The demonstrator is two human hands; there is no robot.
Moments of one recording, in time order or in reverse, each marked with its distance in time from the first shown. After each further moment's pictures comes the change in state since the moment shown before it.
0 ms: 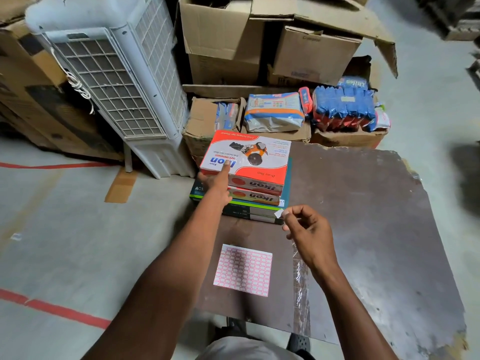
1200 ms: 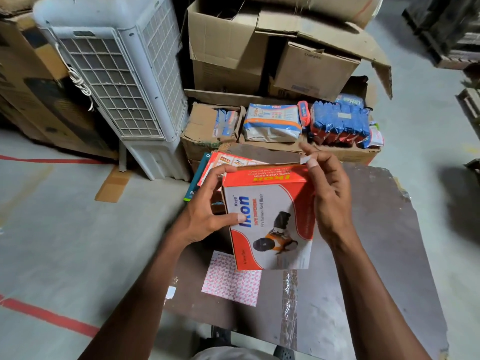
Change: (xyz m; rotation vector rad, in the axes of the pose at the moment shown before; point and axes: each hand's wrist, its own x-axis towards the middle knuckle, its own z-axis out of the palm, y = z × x) left_hand -0.110 0.015 -0.081 0.574 -0.685 0.788; right_hand 0.049 -0.088 -0.020 0.200 -0.078 -0.446
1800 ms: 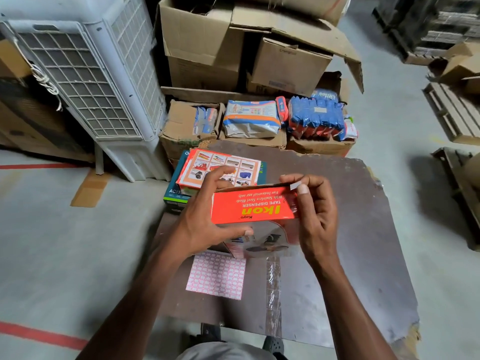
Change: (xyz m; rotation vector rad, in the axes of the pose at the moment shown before) left_hand -0.017 0.030 0.039 0.286 -0.002 0.081; right_hand -0.063 -0.003 -0.020 0.076 0.047 -0.084
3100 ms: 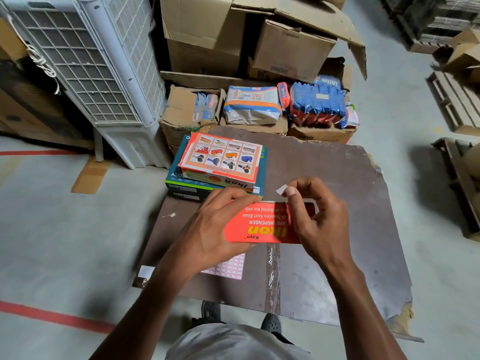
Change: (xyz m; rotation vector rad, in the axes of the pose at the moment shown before) left_hand -0.050 0.004 0.023 0.336 -0.039 0.240; right_hand -0.036 -0.020 -0.011 -0.562 -0.042 -0.034
